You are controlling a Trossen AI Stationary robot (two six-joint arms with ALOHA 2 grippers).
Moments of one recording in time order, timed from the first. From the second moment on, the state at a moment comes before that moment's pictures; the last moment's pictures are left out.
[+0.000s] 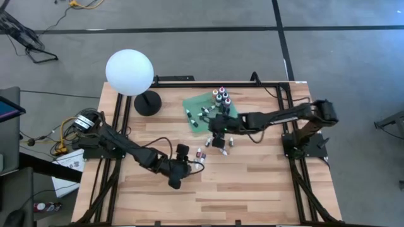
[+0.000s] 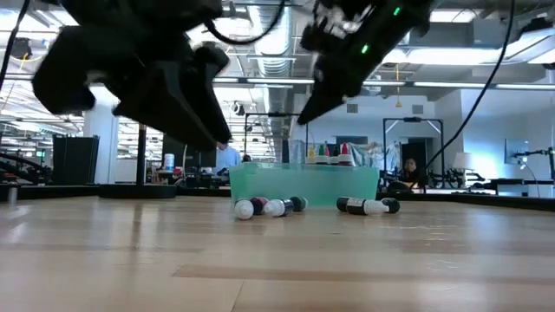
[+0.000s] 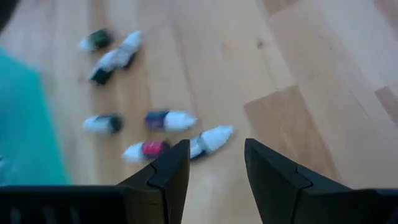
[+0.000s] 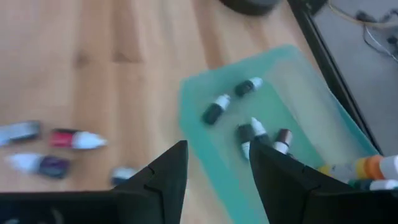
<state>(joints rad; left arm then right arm) -0.43 1.68 0.92 -0.14 -0.41 0.09 0.02 1.62 1.07 -0.25 0.32 -0.11</state>
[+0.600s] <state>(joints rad) -0.23 1.80 0.92 -0.05 -0.08 0.36 0.49 1.43 1.07 -0.59 0.67 0.23</state>
